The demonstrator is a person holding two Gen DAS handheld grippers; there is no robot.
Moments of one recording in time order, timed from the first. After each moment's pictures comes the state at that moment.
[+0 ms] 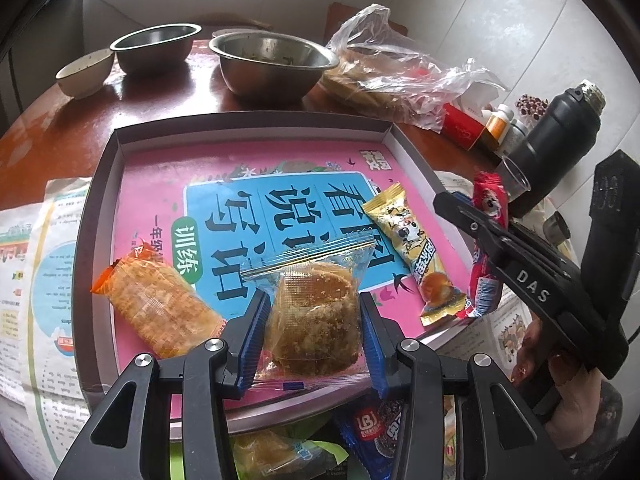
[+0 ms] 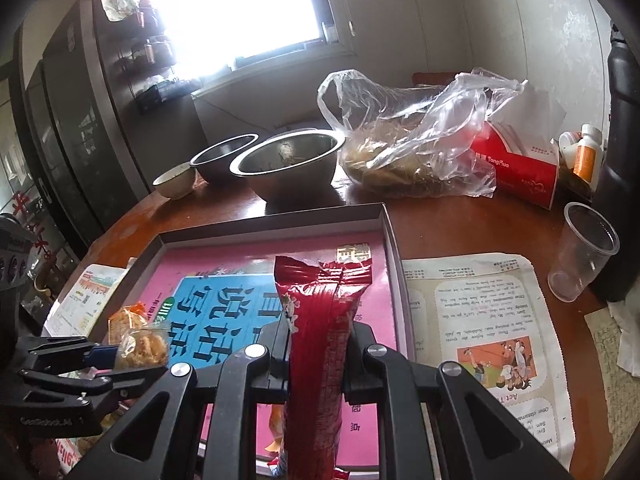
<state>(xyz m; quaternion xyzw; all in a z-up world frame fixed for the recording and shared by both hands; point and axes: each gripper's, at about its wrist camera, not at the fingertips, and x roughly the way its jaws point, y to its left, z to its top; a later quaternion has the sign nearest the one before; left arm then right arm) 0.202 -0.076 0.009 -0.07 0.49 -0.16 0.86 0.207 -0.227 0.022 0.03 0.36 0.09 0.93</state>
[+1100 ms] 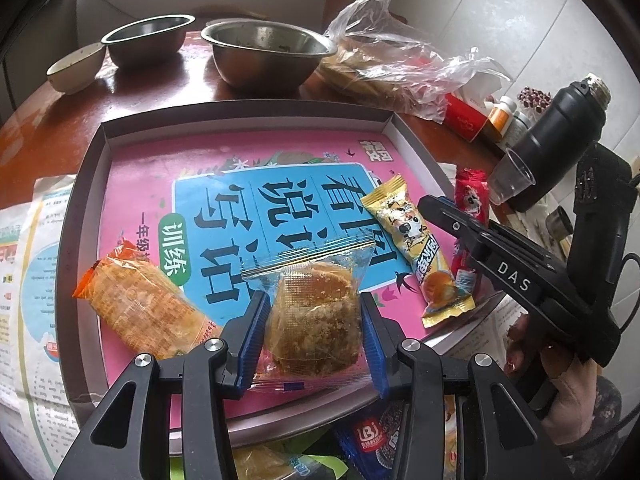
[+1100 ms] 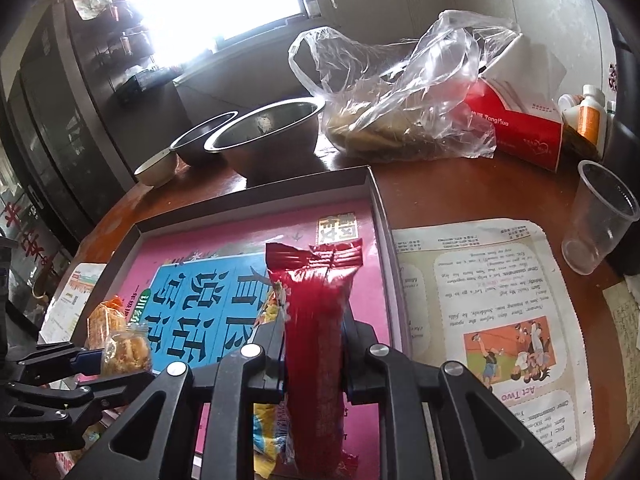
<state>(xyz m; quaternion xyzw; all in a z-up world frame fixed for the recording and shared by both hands) 0.209 -0.083 0.000 -0.07 0.50 -0.16 0.85 0.224 -0.239 -0.001 0.06 0.40 0.08 0.91</state>
